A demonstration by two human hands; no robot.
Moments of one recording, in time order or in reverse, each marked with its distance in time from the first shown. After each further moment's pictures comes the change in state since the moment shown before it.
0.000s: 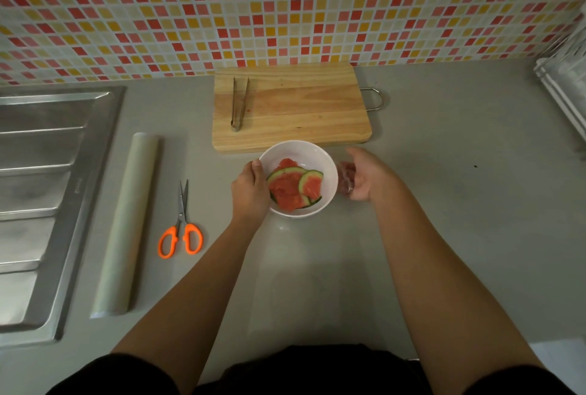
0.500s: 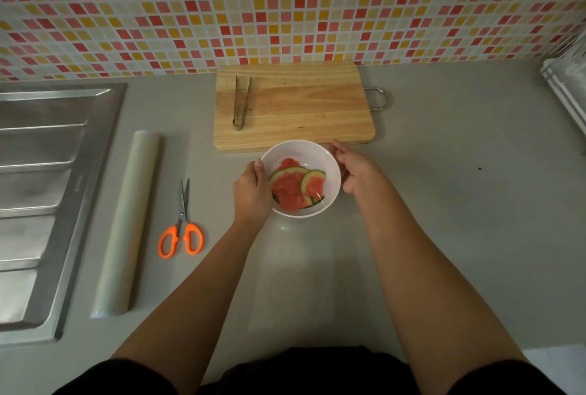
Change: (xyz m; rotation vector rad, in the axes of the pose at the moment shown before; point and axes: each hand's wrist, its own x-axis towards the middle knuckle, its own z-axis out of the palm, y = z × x) left_hand 0.000 -0.001 0.001 0.026 0.015 0.017; right_hand 0.020 -0.001 0.022 0.139 -0.013 -0.179
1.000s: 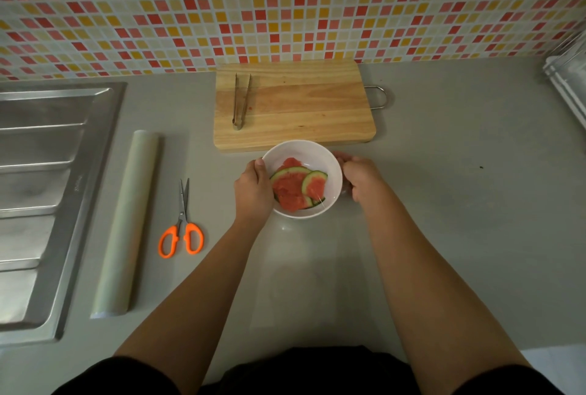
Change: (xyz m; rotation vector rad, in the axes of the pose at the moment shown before) left_hand 0.000 0.004 0.002 0.000 -0.007 -0.002; right_hand 0.009 0.015 -0.016 -0.345 0.102 -0.097
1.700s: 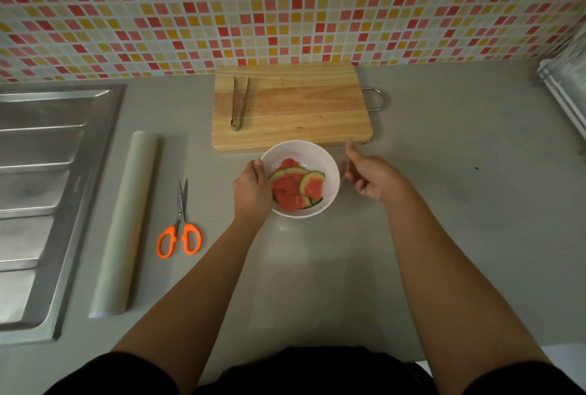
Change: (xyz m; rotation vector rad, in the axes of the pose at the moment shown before) left_hand 0.000 0.000 0.000 0.025 0.006 -0.006; right_hand -0.005 -0.016 -0.034 -0.063 -0.111 0.059
